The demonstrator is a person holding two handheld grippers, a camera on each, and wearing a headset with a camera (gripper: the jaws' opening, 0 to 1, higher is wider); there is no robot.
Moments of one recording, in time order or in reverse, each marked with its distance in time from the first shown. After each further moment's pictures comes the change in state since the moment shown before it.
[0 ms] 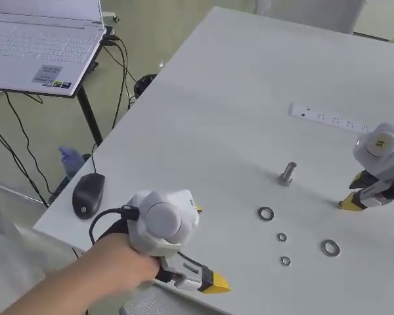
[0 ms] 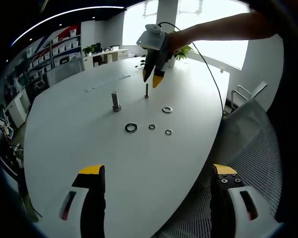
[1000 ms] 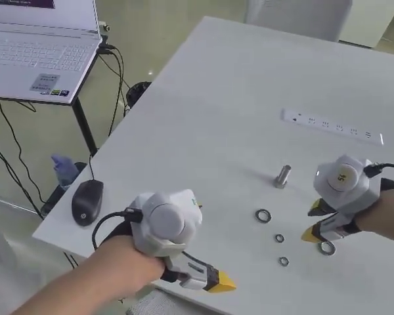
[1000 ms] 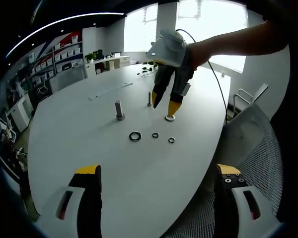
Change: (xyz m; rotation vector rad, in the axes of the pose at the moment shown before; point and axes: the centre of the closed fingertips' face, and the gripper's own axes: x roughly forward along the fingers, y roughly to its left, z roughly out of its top) left arm -0.004 0.006 0.017 0.019 -0.062 0.035; right arm 0.017 0.098 0.040 -0.055 -0.066 0.084
